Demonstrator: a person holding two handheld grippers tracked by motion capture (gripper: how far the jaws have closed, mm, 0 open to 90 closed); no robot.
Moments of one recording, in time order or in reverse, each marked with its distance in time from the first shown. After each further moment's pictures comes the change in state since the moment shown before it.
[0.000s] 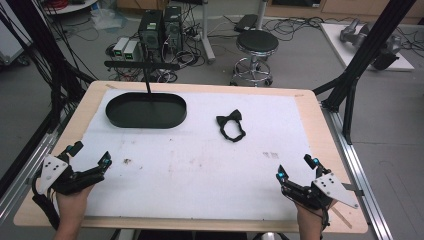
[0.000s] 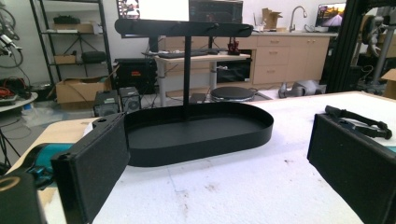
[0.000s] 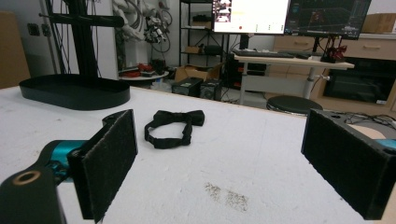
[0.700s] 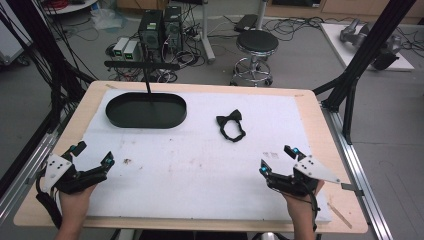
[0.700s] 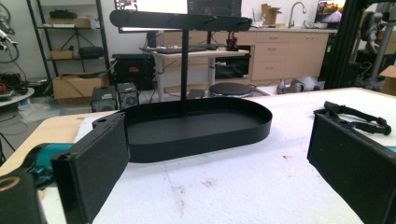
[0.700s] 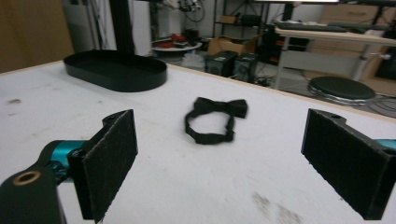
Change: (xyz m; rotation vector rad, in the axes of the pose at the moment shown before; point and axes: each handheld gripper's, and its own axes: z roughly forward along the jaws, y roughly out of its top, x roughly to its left) left arm -0.004 -0.004 0.006 0.019 -0.013 -0.002; right arm 0.024 0.028 0.041 0.135 0.169 -0.018
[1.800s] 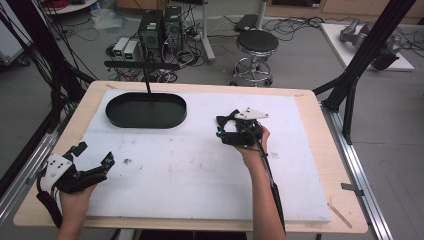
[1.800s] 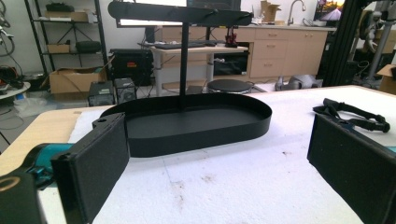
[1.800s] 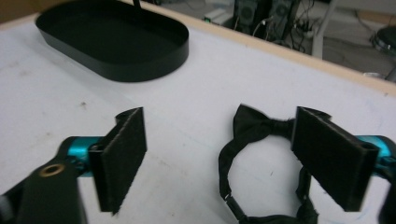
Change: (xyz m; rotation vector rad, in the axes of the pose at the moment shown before) left arm 0.003 -0.003 0.001 0.014 -0.004 -0.019; right arm 0.019 0.029 0.176 0.318 0.081 -0.005
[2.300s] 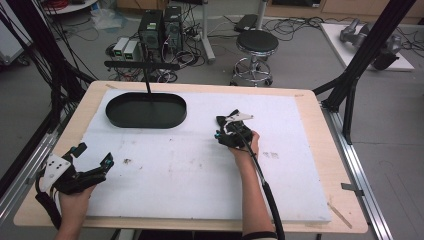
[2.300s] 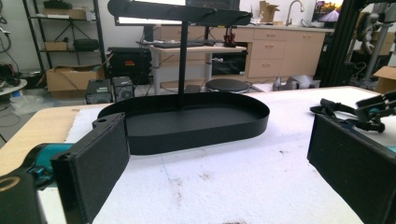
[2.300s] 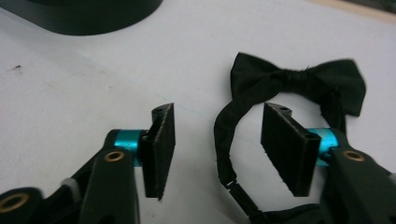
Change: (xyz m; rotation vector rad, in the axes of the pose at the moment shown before) left arm 0.001 0.000 -0.003 0.003 -0.007 -0.007; right arm 0.003 -0.021 0.043 0.145 -0.068 0.059
